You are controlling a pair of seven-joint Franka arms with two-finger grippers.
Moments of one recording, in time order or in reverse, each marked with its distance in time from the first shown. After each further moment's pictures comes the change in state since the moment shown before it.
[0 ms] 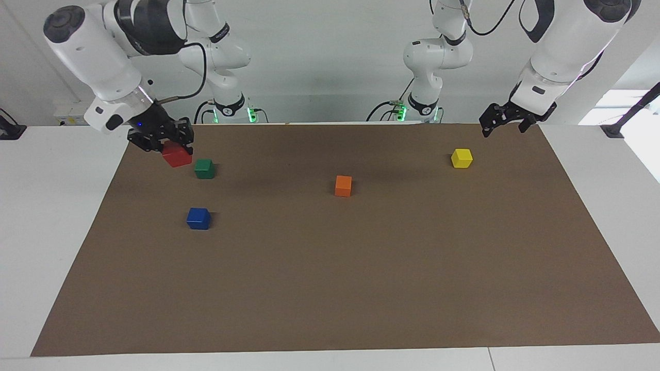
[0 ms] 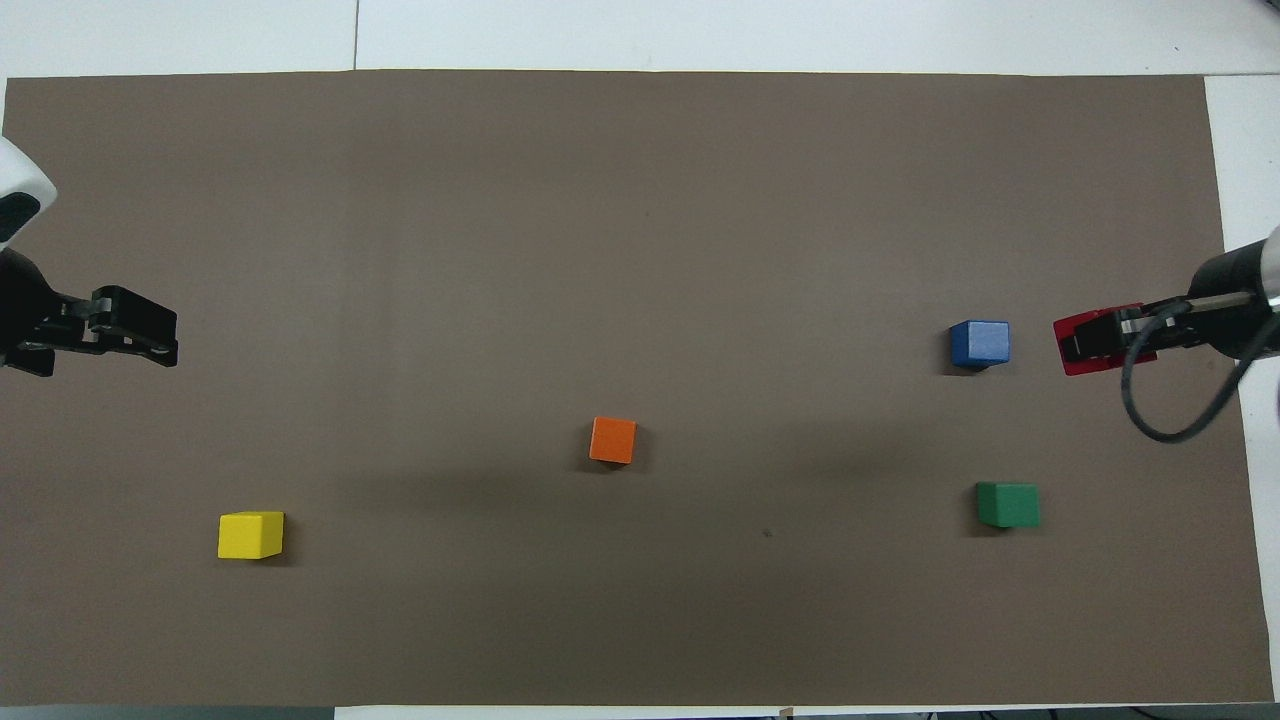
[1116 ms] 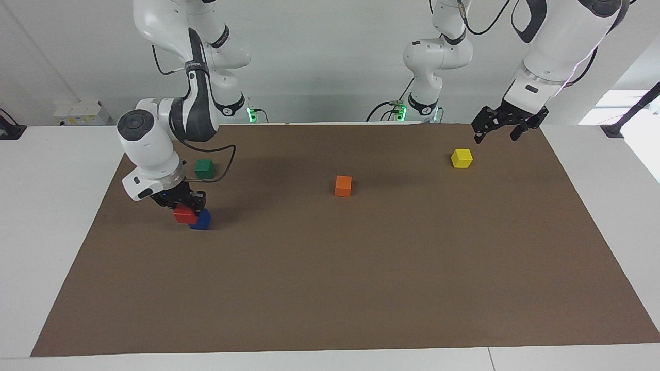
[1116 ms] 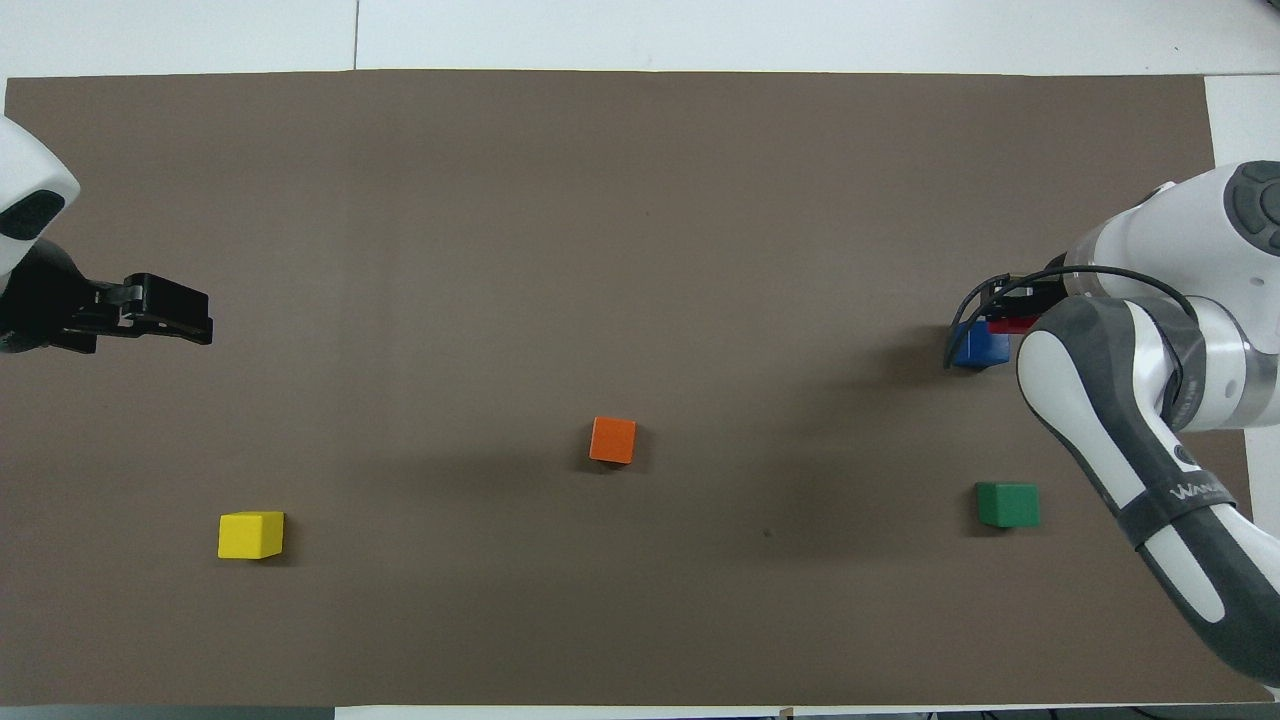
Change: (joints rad) left arm -0.001 -0.020 -0.011 -0.043 -0.059 0.120 0.000; right arm 0.005 0.207 0.000 -0.220 -0.114 0.496 0.277
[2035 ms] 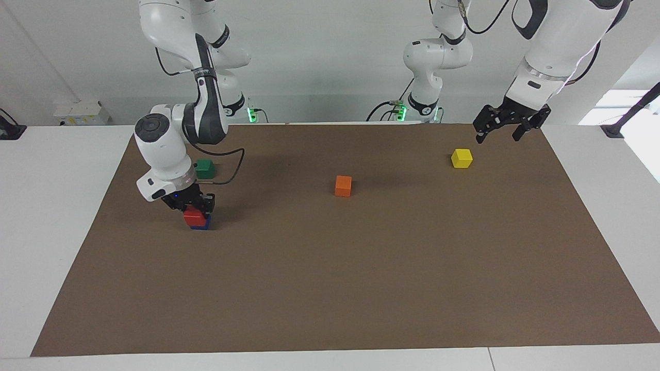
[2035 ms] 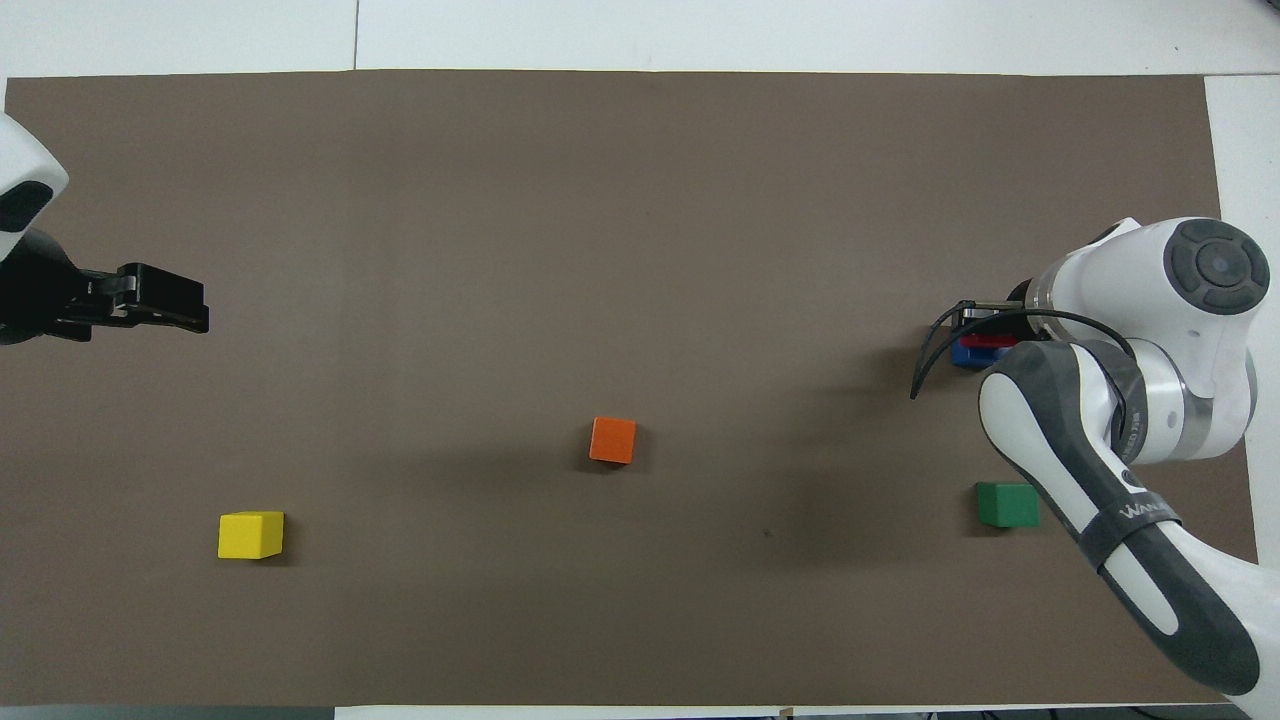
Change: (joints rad) left arm 0.000 -0.001 -0.002 0.011 0.000 0.016 0.003; right arm 0.022 -0.012 -0.001 -0.092 0.000 0.123 0.010
